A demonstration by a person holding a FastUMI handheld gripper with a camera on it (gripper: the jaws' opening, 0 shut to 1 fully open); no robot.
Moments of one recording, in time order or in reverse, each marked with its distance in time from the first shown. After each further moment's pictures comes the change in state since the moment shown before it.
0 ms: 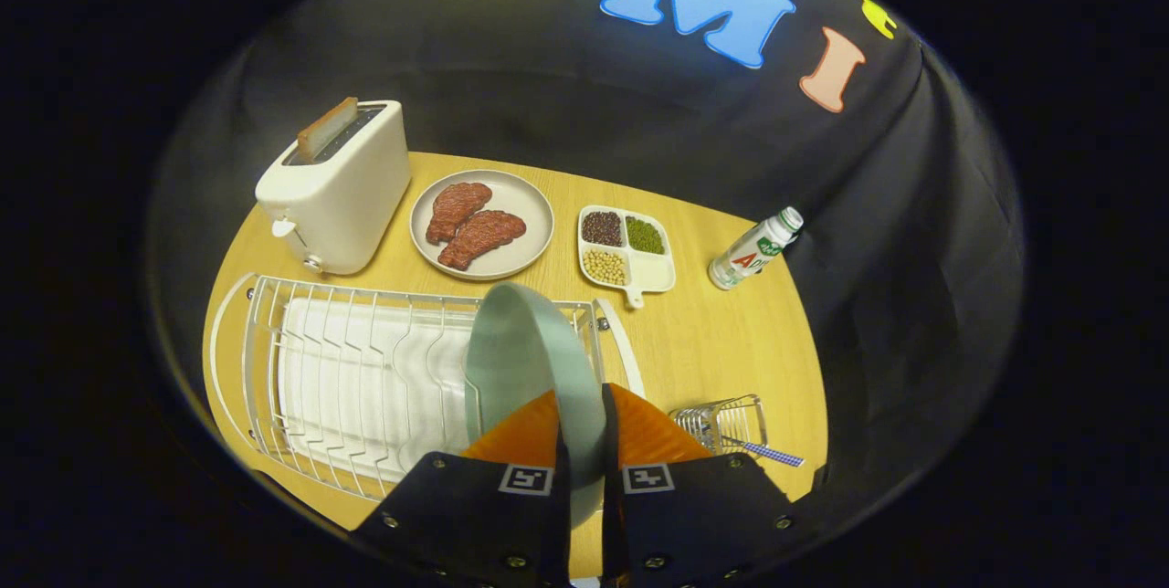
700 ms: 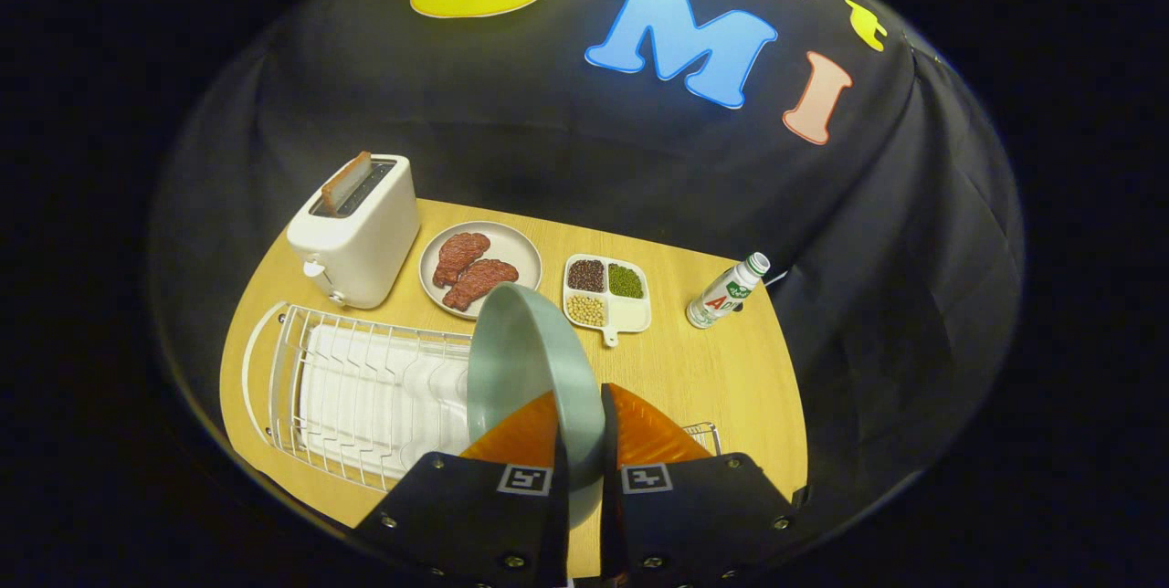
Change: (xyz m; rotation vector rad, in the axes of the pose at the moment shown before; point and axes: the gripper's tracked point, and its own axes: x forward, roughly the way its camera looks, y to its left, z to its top) arm -0.048 -0.054 0.022 0.052 -0.117 0.134
